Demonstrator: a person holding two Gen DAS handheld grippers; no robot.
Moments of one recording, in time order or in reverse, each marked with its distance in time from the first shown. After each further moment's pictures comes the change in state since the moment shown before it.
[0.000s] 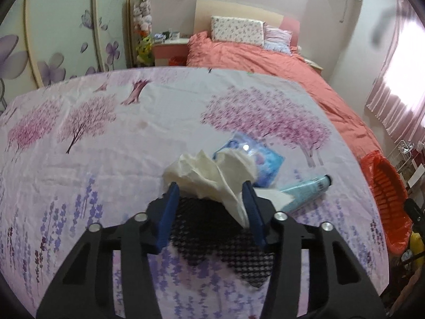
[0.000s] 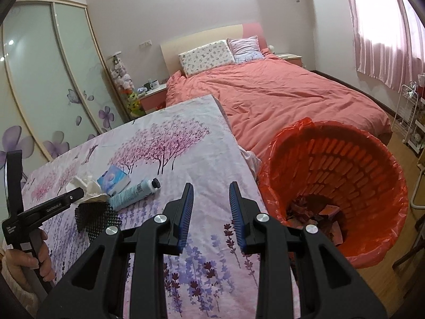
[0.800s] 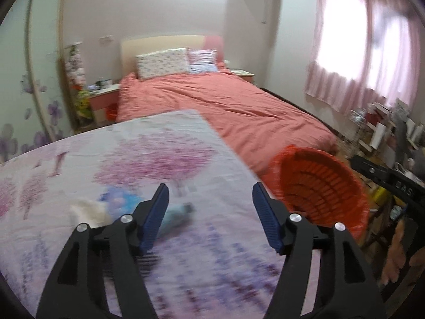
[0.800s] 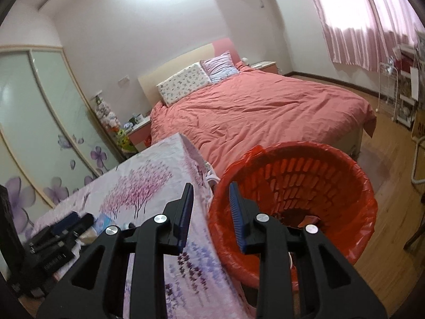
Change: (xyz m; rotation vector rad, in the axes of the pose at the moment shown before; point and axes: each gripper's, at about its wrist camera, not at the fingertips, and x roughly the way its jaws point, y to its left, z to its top) left arm -0.061 -0.146 -0.003 0.291 -0.183 -0.216; right arm -0.033 -0.081 0.029 0.166 -0.112 -0.016
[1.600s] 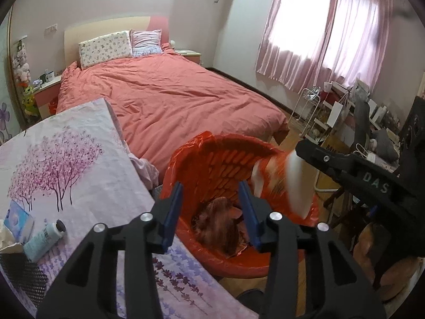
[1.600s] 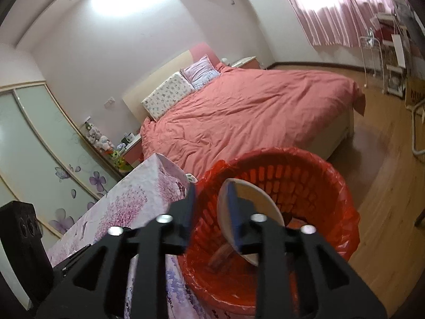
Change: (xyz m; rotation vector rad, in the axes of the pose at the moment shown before) left arm 0.077 -0.139 0.014 0.081 0.123 -0.291; right arm 0.015 -0.073 0.022 0.197 -0.020 0.004
